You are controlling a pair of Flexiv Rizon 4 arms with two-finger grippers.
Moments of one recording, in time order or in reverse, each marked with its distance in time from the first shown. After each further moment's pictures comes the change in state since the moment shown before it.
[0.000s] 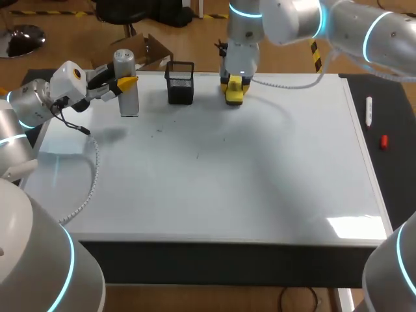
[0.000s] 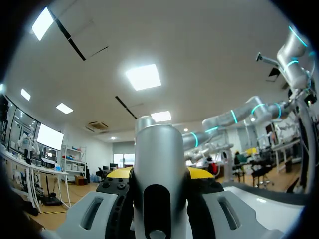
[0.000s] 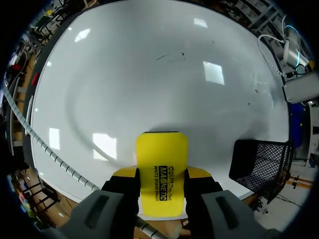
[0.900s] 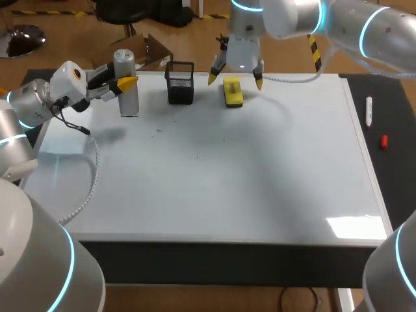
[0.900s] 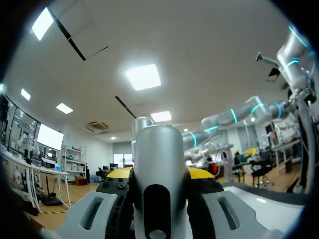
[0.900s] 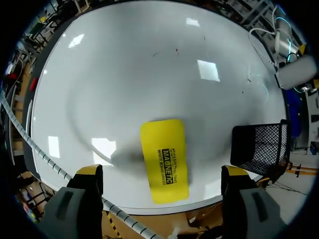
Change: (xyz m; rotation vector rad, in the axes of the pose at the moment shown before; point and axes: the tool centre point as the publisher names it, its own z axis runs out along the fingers) left arm 0.000 0.000 0.000 0.000 0.000 0.000; right arm 0.005 -0.014 -0.011 -0.009 -0.029 0.083
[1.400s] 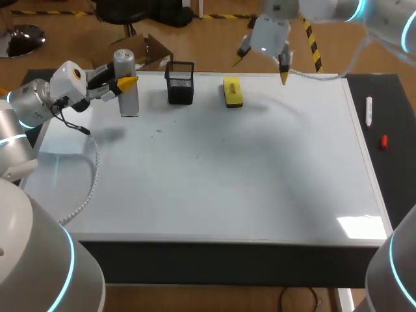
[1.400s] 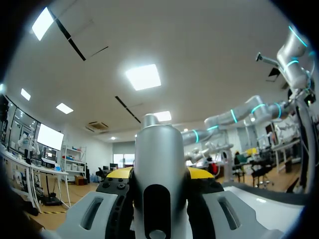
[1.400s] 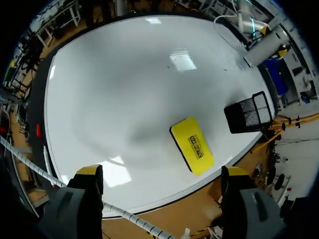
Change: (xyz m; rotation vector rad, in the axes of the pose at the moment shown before) left arm 0.000 0.000 0.000 0.000 0.000 0.000; right arm 0.062 0.015 -0.065 -0.019 -0.078 0.354
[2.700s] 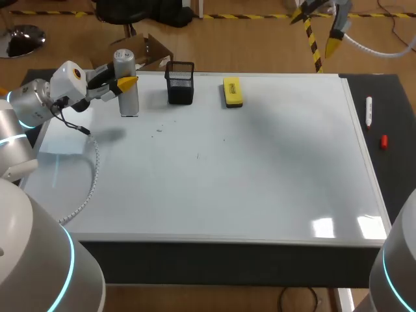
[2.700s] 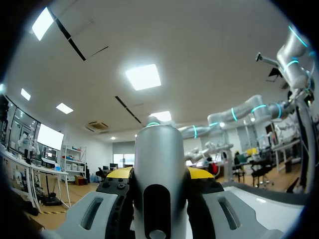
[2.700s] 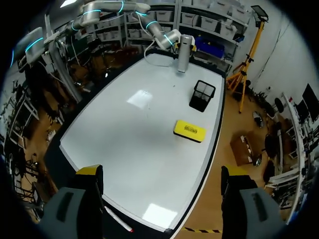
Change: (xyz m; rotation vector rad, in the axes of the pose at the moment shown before) left arm 0.000 0.000 0.000 0.000 0.000 0.000; right arm 0.083 -0.002 -0.143 -0.315 -0.140 0.686
